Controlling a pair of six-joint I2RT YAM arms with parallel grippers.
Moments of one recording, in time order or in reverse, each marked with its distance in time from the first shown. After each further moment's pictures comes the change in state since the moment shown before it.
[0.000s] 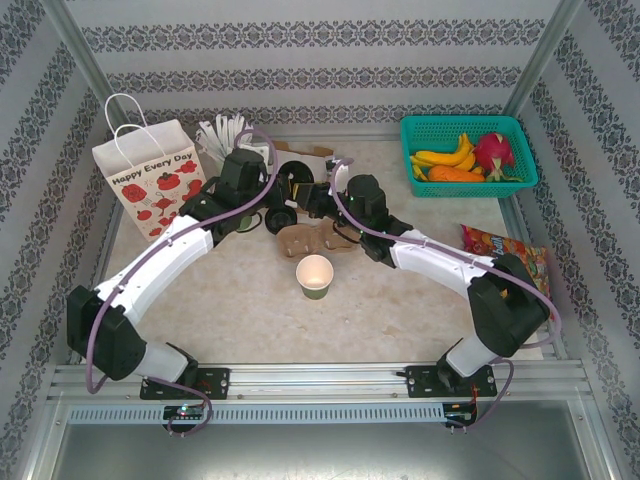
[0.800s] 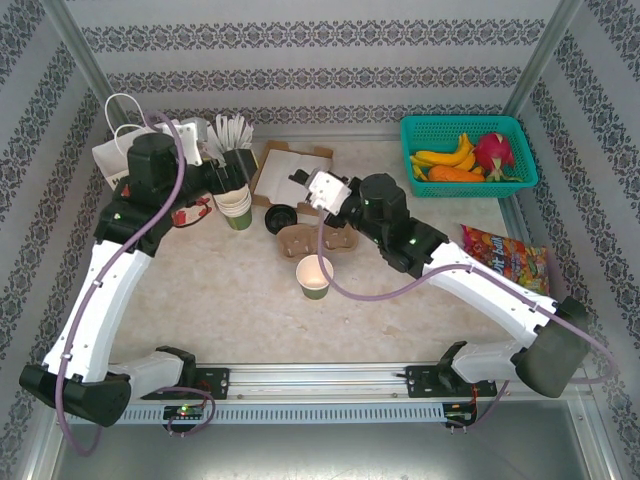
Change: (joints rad) left arm 0.265 -0.243 0.175 -0.225 0.334 -0.014; right arm 0.128 -0.268 0.100 -0.436 0.308 -1.263
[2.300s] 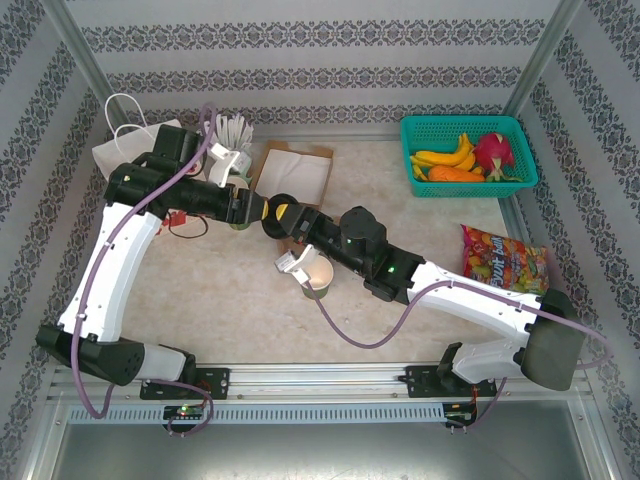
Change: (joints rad) left arm -0.017 0.209 0.243 -0.628 0.367 0.385; right arm 0.199 0.015 -0.128 0.282 -0.013 -1.405
